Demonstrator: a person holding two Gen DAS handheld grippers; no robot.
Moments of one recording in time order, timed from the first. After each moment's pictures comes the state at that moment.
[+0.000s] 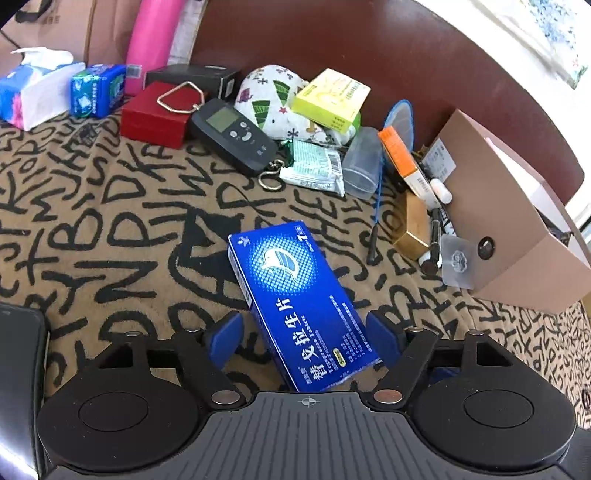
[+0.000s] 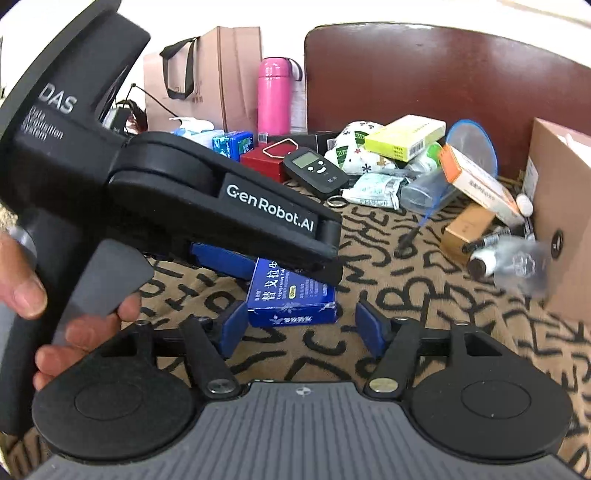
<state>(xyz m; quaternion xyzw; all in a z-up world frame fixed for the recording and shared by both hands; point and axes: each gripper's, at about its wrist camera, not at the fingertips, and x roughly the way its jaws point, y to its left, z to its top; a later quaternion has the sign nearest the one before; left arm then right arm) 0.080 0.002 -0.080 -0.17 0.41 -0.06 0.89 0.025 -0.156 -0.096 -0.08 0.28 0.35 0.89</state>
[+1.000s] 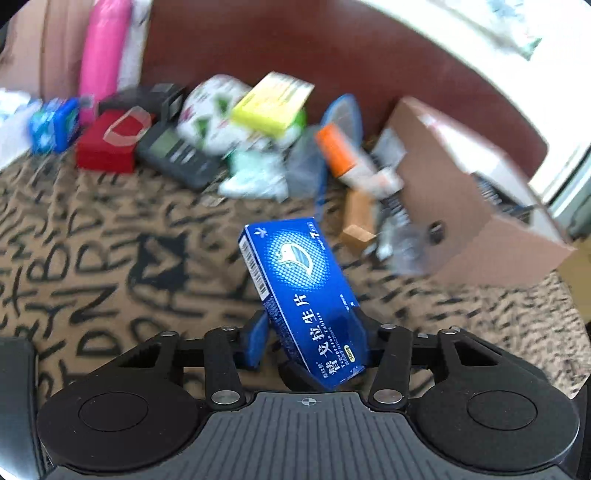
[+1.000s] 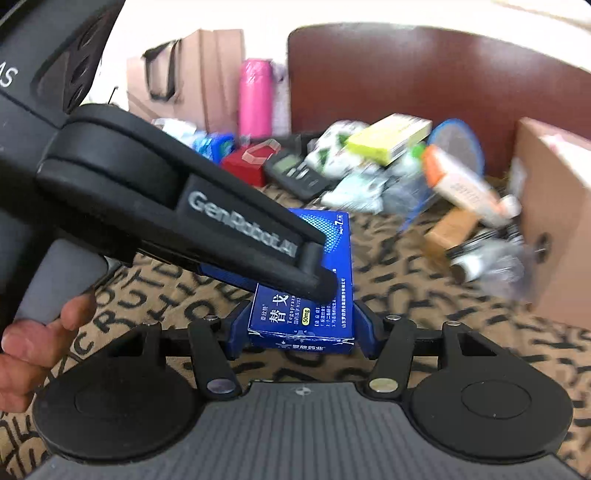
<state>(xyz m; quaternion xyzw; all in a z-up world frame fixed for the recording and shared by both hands) 0.072 -0.030 -0.049 -0.13 0.40 -0.12 0.90 0.022 -0.175 -0.077 -0.07 0.27 0.32 0.91</state>
